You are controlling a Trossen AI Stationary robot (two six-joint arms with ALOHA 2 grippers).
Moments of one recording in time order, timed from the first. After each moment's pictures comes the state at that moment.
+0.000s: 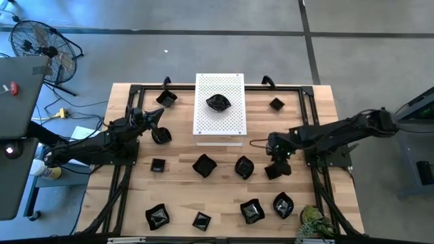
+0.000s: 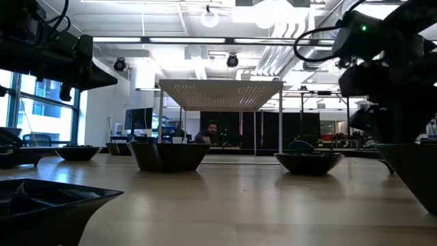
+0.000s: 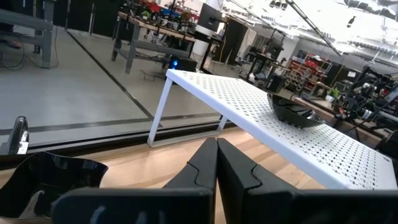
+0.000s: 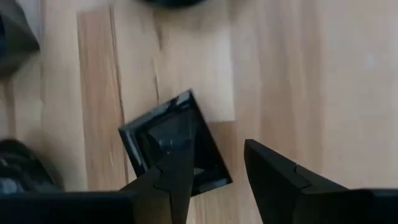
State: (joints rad) left arm 0.26 0.06 0.02 0.04 -0.52 -0.37; right arm 0.00 1.17 0.46 -0.47 -0.29 0.18
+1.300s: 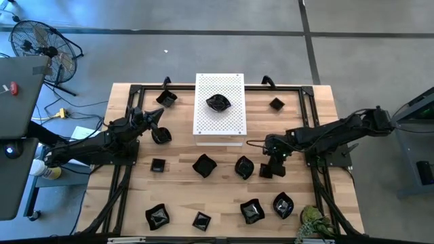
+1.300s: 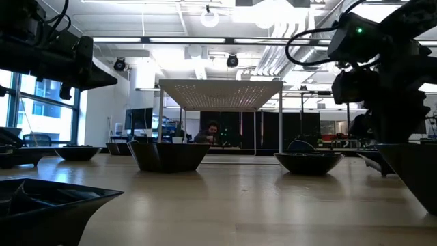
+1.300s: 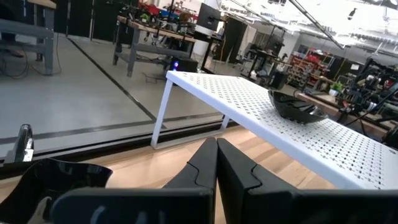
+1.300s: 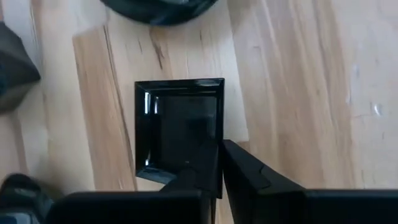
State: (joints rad) left arm 0.26 0.06 0.02 0.04 -0.52 -0.32; right arm 0.02 1.24 0.46 -0.36 -0.30 0.35
